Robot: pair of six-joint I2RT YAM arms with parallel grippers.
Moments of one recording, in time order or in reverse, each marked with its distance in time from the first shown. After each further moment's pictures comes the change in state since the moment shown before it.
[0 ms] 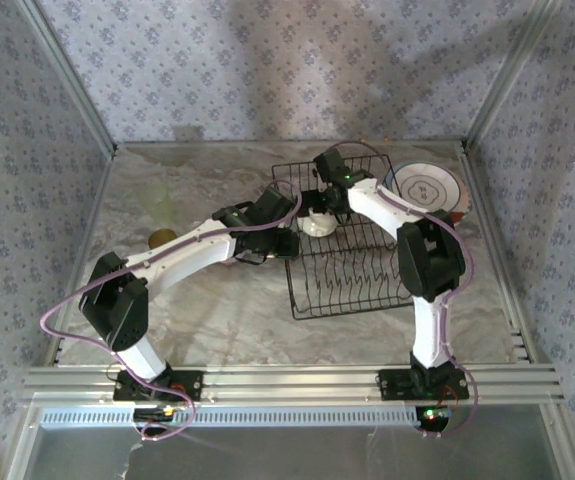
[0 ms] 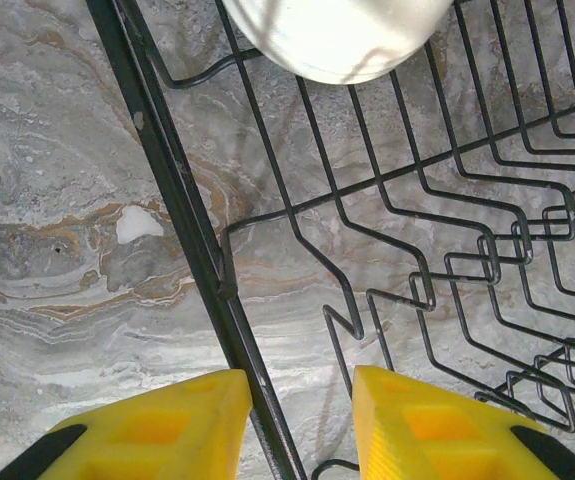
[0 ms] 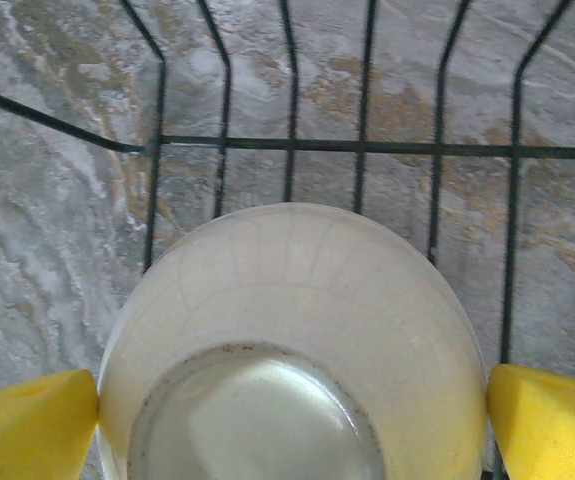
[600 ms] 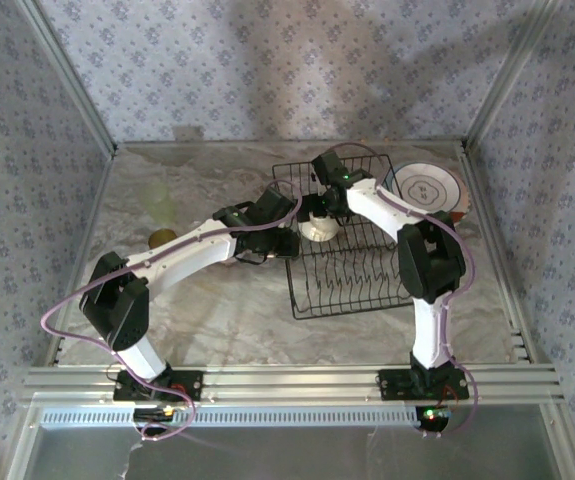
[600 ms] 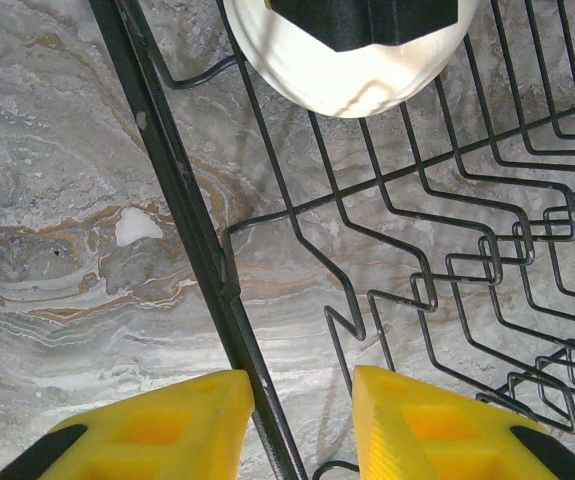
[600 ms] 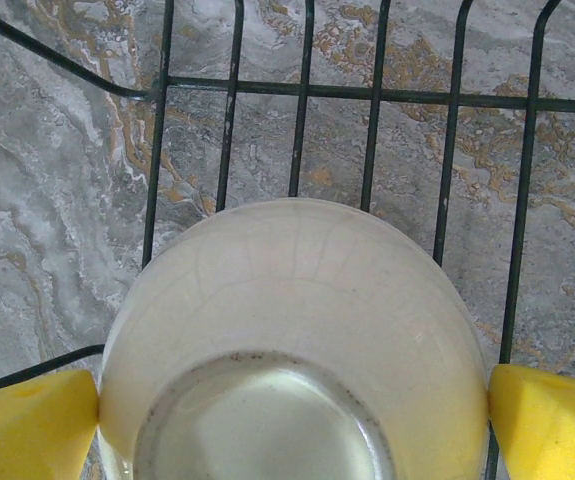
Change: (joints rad) left arm 0.000 0.004 0.000 0.003 0.000 0.000; right arm 0.018 -0.004 0.012 -0.081 0.000 -0.034
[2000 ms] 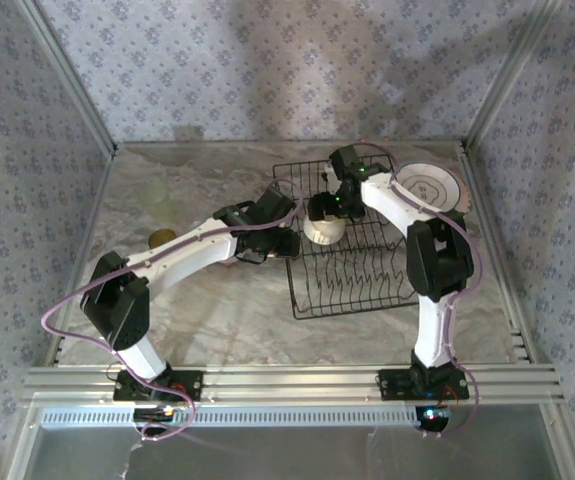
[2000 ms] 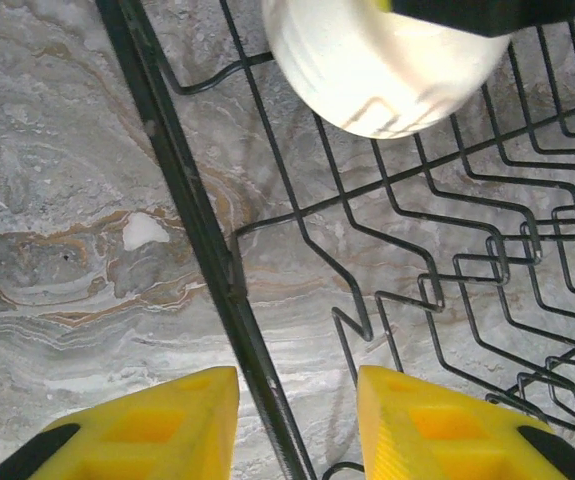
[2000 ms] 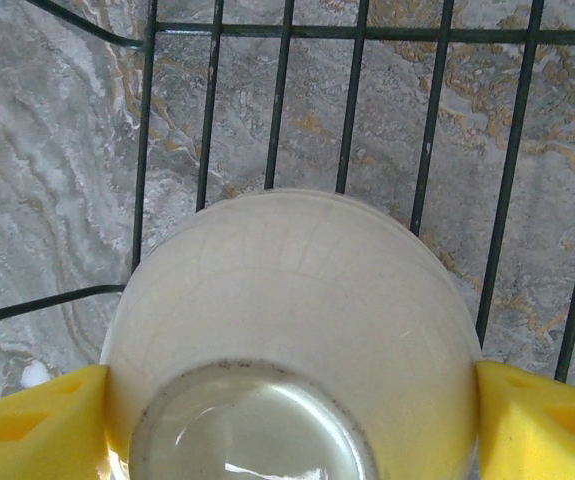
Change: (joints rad) left arm 0.003 0.001 0.015 -0.020 -0.018 0.021; right arm -0.103 -0.024 -0.008 -0.076 -0.190 -0.051
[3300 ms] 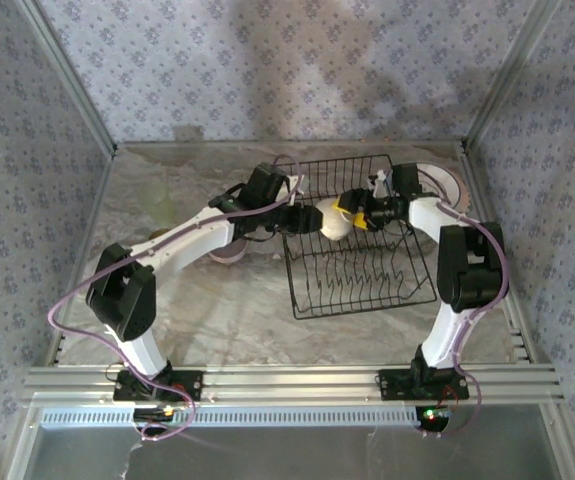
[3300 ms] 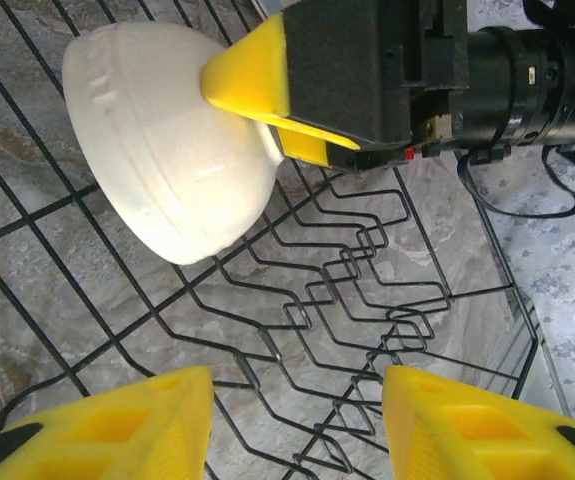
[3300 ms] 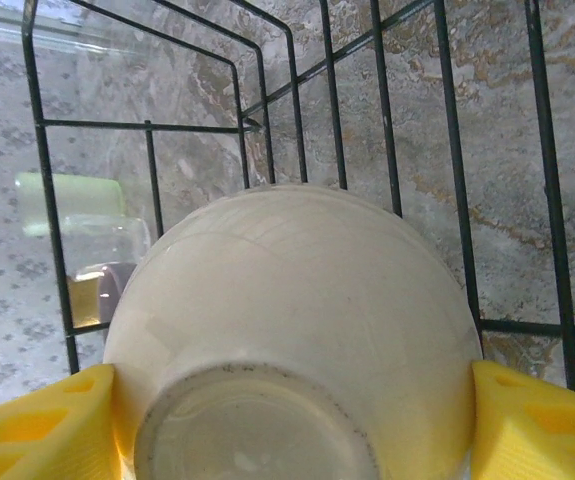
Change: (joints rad) left arm 0.092 0.061 0.055 0.329 0.406 0.032; right arm -0.289 -0.160 -0.423 0.507 -0.613 0.358
